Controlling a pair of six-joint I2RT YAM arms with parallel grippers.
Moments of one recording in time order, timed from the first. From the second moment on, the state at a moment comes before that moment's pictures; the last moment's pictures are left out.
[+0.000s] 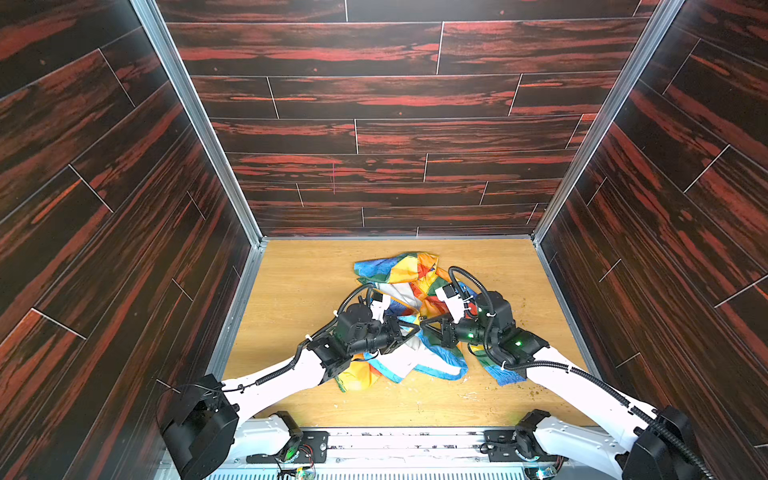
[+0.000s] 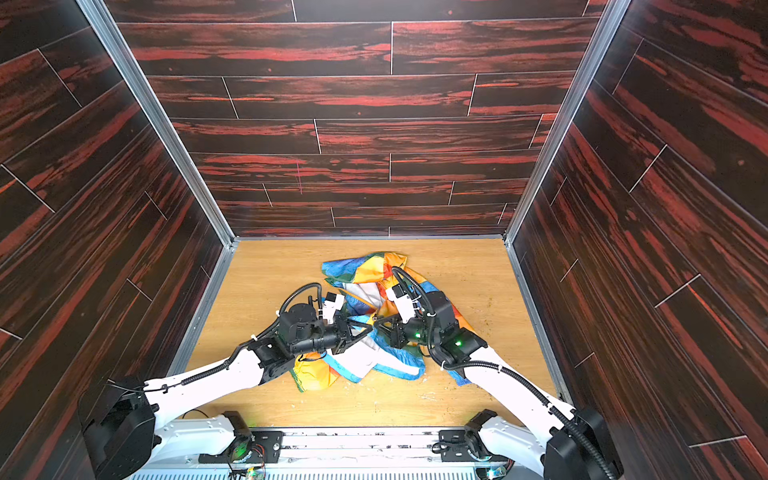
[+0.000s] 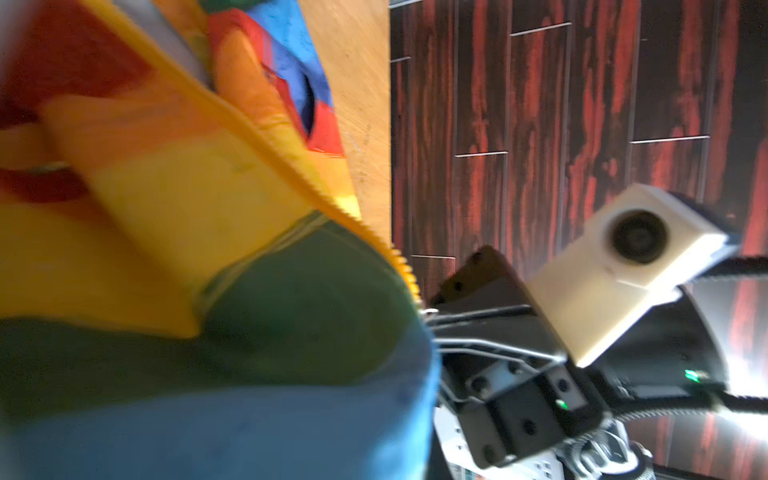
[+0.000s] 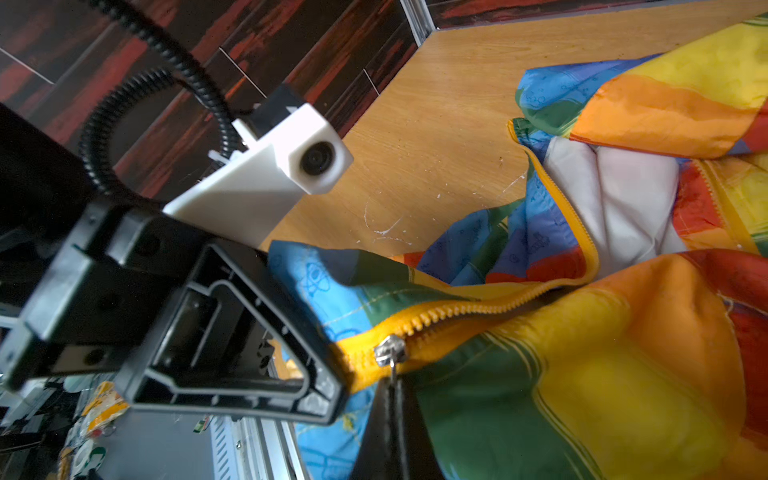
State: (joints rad) left arm -0.77 1.24 0.65 0.27 0.41 -1.31; right arm 0.63 1.10 0.70 -0.09 -0.48 0.33
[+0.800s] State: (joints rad) left arm -0.76 1.21 0.39 0.22 0.40 -1.29; right arm 0.40 2.00 1.46 -0.34 -0.03 0.41
